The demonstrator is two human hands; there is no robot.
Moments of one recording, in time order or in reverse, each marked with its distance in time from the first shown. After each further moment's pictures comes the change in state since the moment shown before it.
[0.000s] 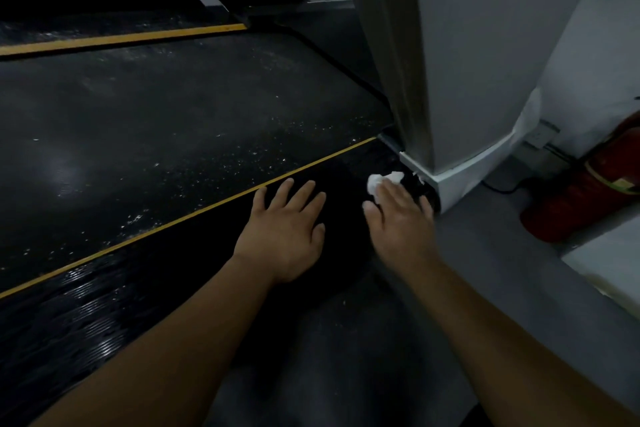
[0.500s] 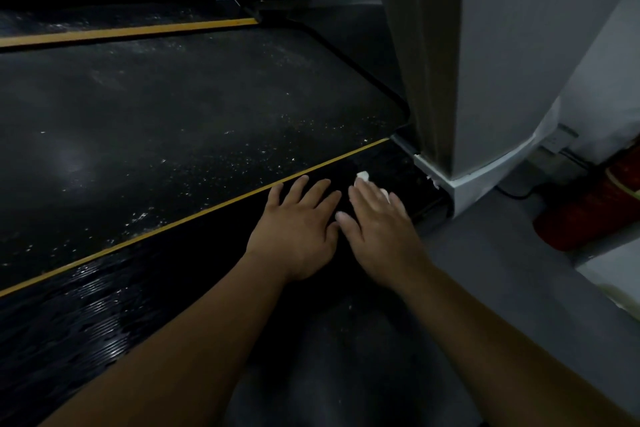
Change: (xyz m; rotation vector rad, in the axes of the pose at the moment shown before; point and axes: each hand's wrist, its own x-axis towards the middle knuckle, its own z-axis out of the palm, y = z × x) left_hand 0.012 0.000 0.000 -0.039 0.033 0.020; right_hand 0.004 -0.033 0.007 -0.020 -0.182 -0.221
